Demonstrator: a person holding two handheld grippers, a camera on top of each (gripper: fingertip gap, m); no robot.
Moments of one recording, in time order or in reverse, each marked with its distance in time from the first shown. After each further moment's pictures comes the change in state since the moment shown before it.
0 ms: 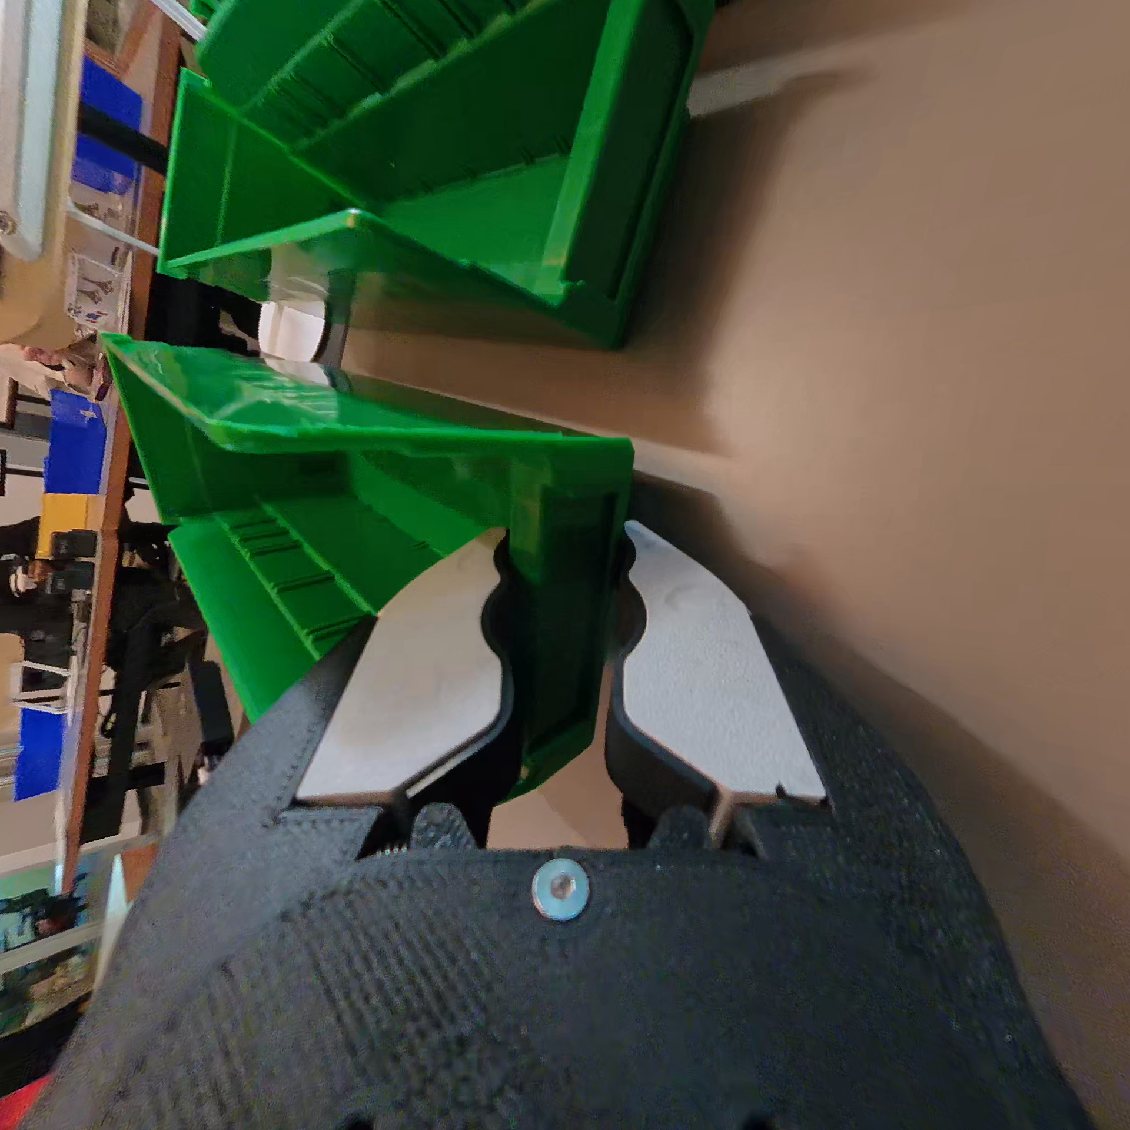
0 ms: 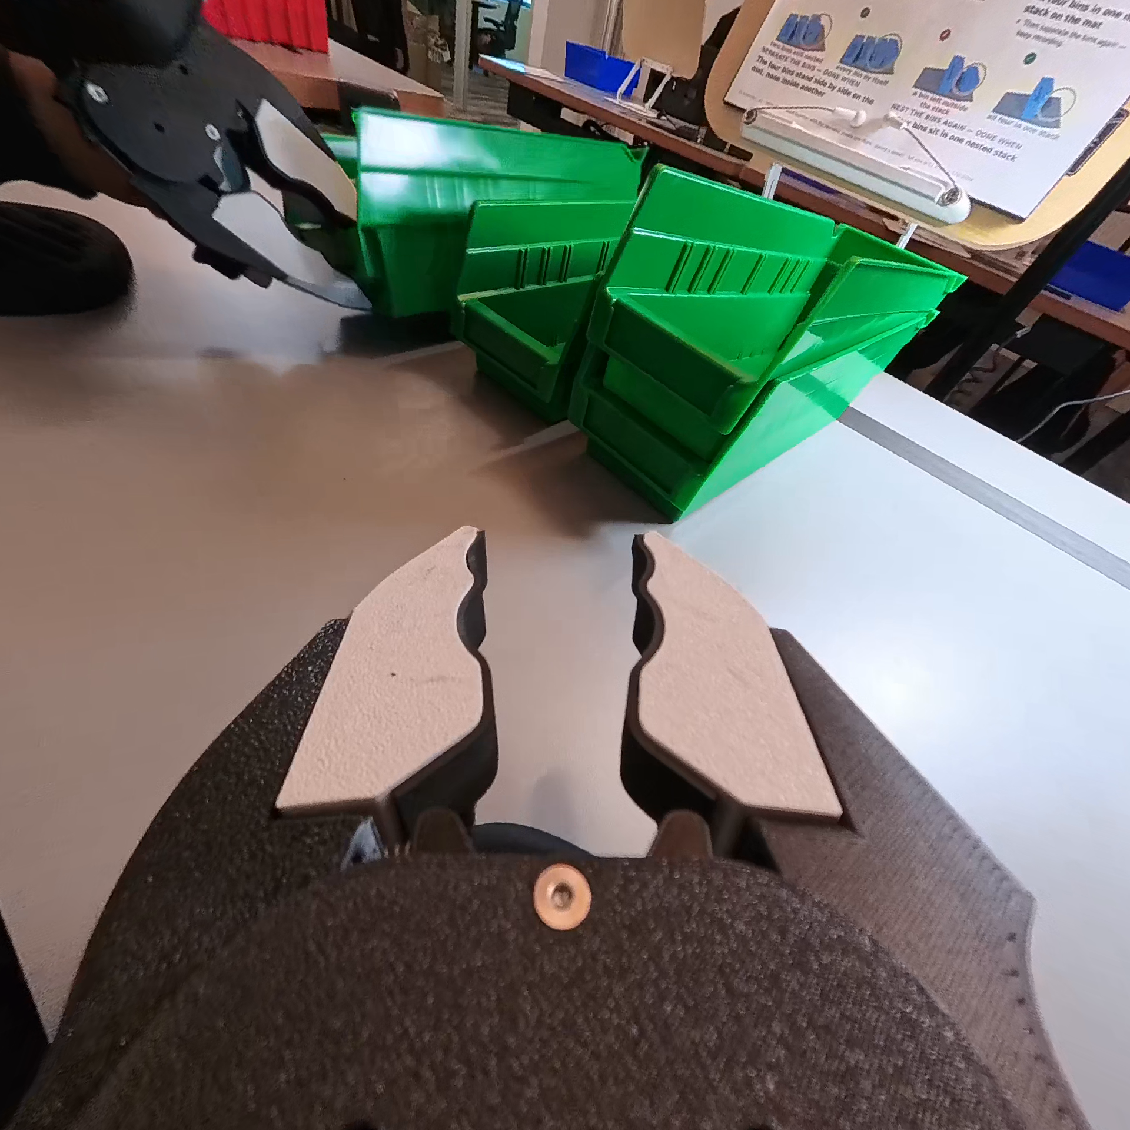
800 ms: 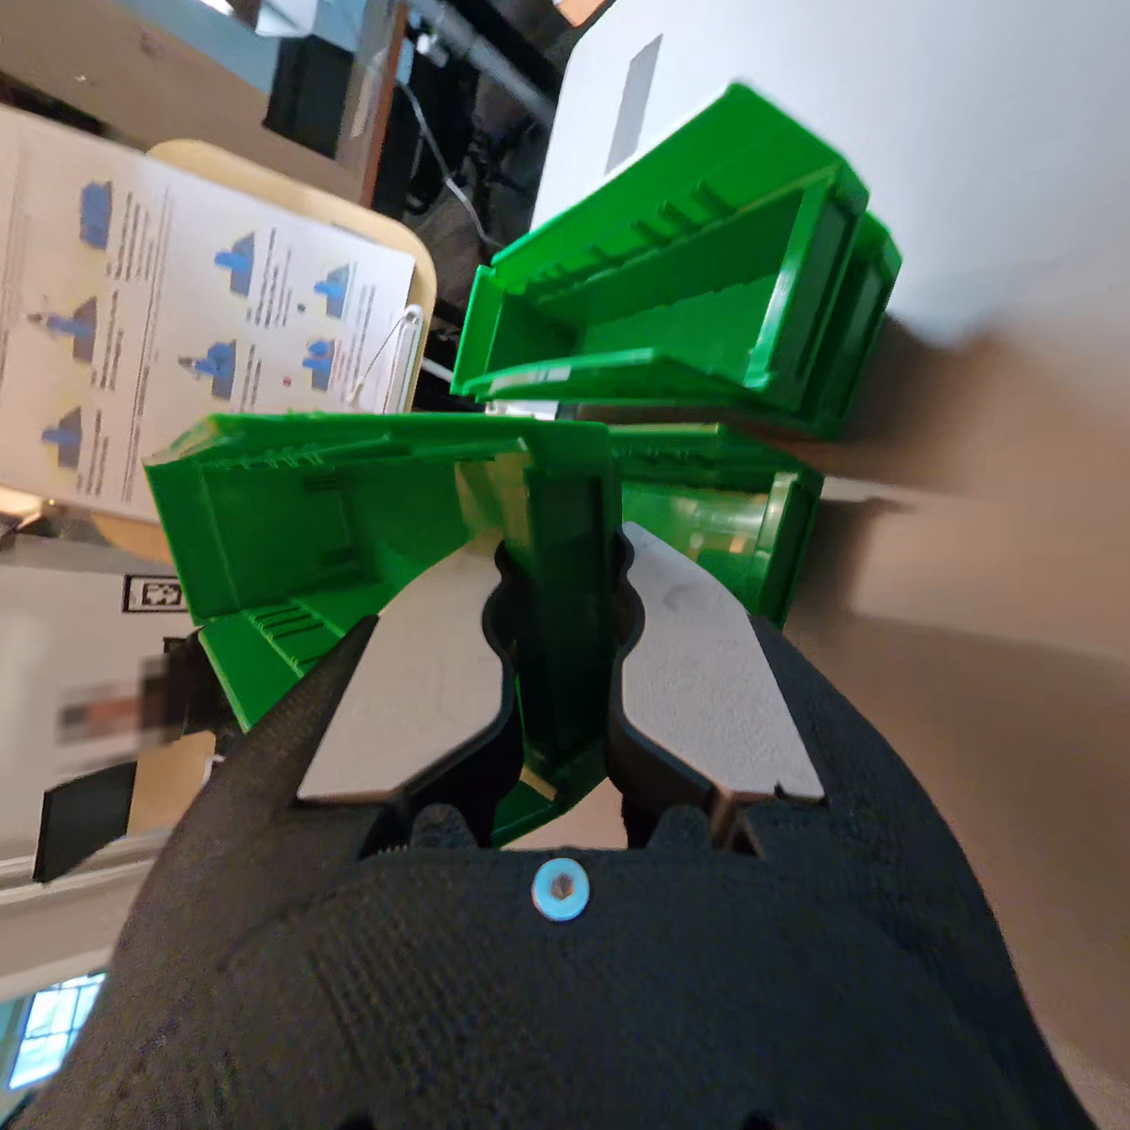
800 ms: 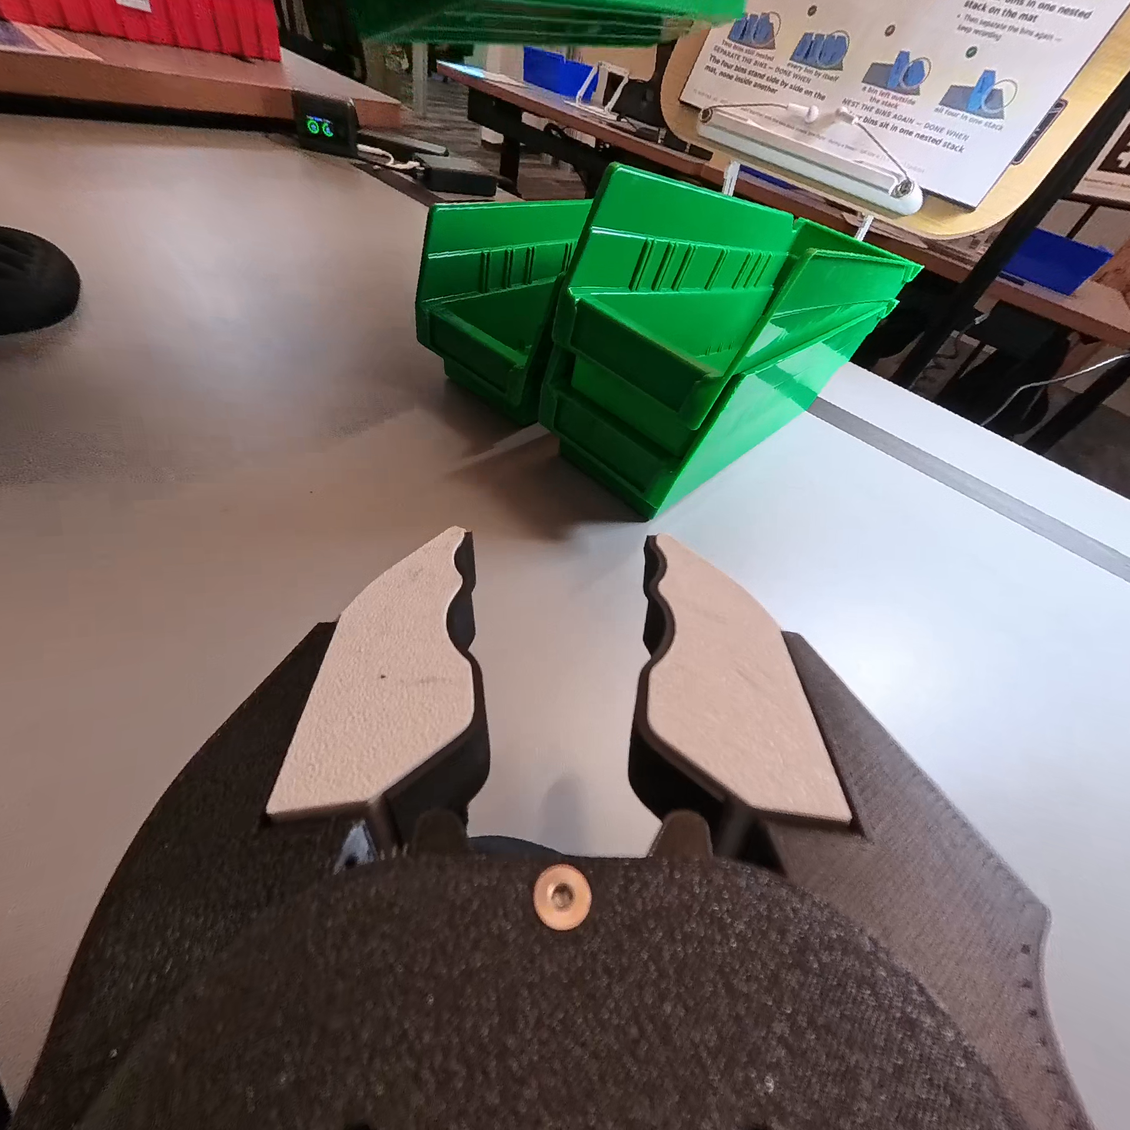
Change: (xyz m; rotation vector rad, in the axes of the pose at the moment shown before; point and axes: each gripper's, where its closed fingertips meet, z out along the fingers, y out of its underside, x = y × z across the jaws) left arm -0.079 -0.161 -0.061 0.151 -0.110 0.142; right arm 0.010 0.001 0.002 0.005 0.054 0.027
